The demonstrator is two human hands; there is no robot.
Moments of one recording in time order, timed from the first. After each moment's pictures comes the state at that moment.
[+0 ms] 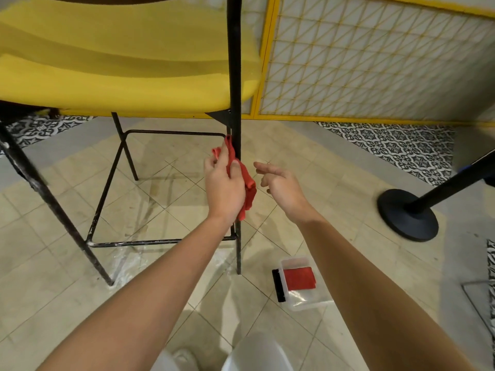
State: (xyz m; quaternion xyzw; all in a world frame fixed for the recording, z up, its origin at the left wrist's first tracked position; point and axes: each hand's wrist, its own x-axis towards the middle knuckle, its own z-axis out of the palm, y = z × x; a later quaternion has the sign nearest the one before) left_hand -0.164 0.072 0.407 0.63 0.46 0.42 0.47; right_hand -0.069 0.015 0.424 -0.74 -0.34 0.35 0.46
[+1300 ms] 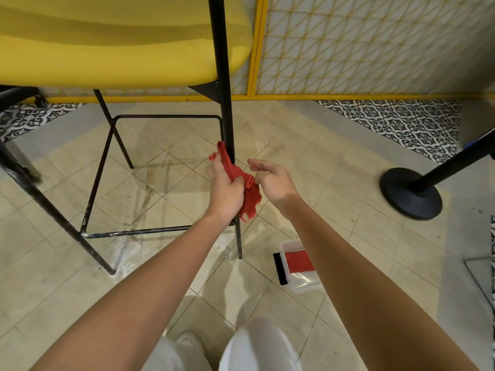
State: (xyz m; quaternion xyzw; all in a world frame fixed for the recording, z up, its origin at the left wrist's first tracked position) left_hand -0.160 0.069 0.358 0.59 0.45 0.33 0.58; right_hand -0.071 0.013 0.387 -0.75 -0.32 0.37 0.45
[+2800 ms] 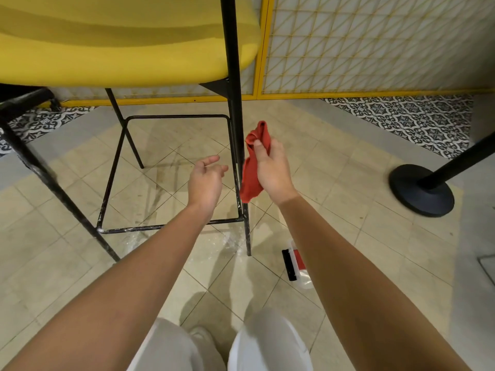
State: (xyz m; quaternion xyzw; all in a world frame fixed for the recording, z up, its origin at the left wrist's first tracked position) left_hand -0.205 0.081 0.381 0.52 0.52 0.31 0.60; right_hand -0.087 0.046 0.377 -0.72 -0.31 0.25 0.57
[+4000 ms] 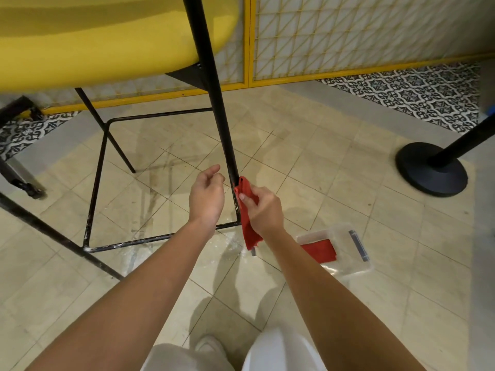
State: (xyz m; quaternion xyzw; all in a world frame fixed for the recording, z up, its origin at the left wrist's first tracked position) left_hand -0.180 0.091 0.330 0.55 0.54 0.26 0.59; right_hand -0.096 0.021 0.278 -0.80 -0.35 0.21 0.44
